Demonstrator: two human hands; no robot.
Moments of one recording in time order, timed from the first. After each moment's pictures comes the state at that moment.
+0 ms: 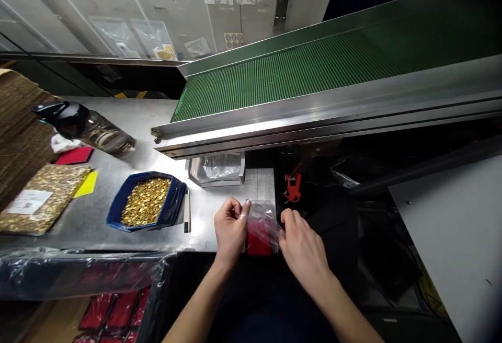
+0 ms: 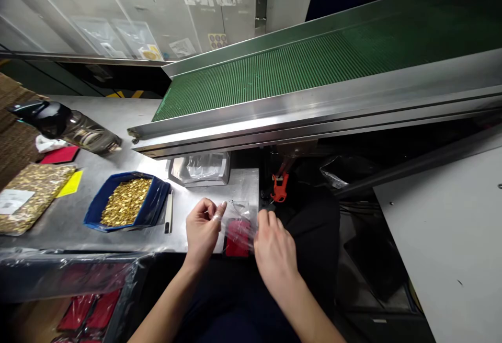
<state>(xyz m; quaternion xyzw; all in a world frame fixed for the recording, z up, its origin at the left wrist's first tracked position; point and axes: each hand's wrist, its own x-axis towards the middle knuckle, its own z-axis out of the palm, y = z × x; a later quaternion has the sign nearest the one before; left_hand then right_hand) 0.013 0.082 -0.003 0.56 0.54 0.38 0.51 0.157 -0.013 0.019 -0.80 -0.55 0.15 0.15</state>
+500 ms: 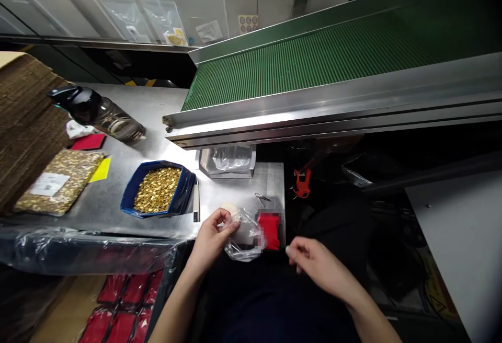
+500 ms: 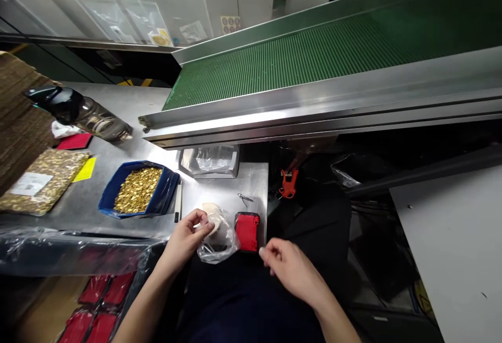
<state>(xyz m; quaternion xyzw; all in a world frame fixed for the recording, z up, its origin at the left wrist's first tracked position) -0.079 0.085 -0.017 0.51 0.53 0.24 0.63 0.172 -0.060 -0.010 -0.65 -0.38 0.60 0.26</state>
